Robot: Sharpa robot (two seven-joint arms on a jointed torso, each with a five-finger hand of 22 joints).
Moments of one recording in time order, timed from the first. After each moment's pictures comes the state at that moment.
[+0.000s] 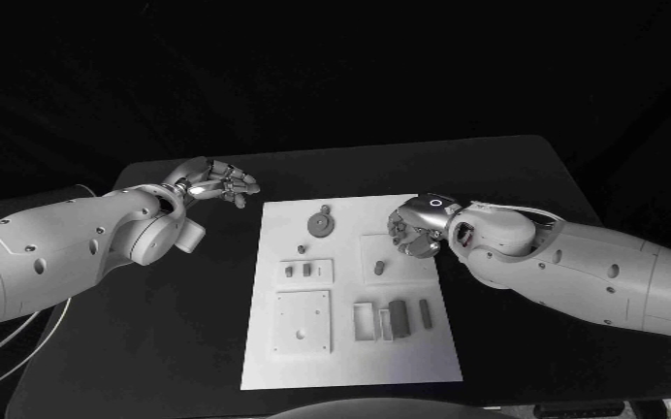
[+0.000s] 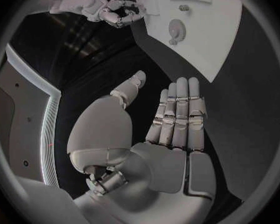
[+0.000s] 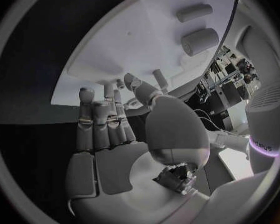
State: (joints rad) left arm 1.24 -0.89 -0.19 1.28 -0.45 -0.25 0.19; left_hand 1.06 -0.18 0.49 -0.24 0.05 0.87 0.16 0.26 0.54 1.12 0.13 0.07 0.38 0.97 0.06 0.71 0.41 0.06 0.99 -0.03 0.22 1.05; right arm 1.12 -0.76 -0.13 1.41 -1.77 -0.21 -0.10; right_hand 1.15 -0.16 0.60 -0.27 0.10 0.87 0.17 0.36 0.38 1.09 0.11 0.17 0.34 1.11 0.01 1.43 0.66 0.23 1.04 0.03 0.88 1.31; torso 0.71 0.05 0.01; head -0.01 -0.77
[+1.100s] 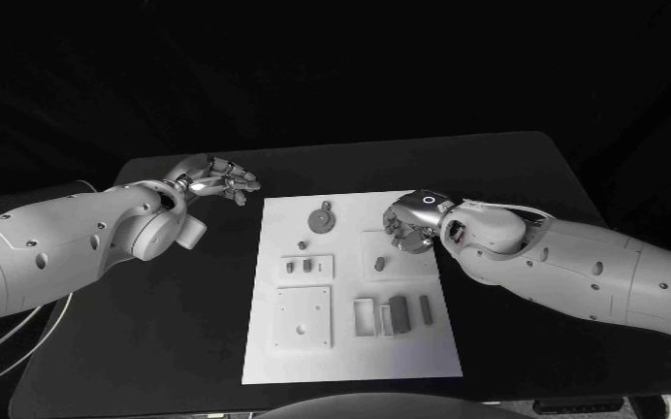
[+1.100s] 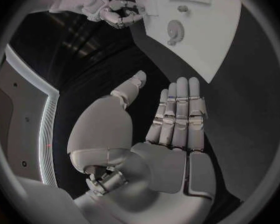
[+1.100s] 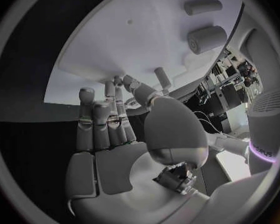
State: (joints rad) left arm 1.24 -0.89 -0.19 1.28 -0.45 -0.25 0.17; left_hand 1.06 -0.18 0.49 -0.24 0.05 0.87 0.17 0.26 0.54 1.12 0.13 0.07 0.37 0.97 0.06 0.70 0.43 0.05 1.00 -0.04 0.22 1.05; right arm 1.10 -0.72 -0.12 1.38 -1.80 -0.23 -0.10; right_hand 1.17 -0.10 0.61 -0.28 0.10 0.94 0.14 0.39 0.39 1.15 0.09 0.21 0.37 1.12 -0.01 1.43 0.66 0.23 1.05 0.03 0.87 1.31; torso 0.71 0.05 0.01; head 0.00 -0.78
